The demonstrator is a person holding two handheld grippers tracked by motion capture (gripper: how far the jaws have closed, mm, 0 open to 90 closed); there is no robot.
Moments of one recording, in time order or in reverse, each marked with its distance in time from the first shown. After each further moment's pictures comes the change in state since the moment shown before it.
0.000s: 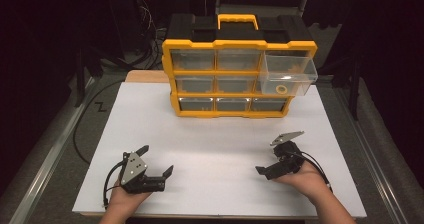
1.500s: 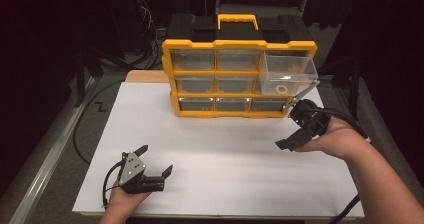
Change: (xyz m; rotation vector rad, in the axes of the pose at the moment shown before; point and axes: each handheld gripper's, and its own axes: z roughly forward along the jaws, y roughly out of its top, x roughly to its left) left arm 0.000 0.001 -0.003 -0.025 0.000 -0.012; right arm -0.007 0.097 -0.111 0.247 -0.044 -0.142
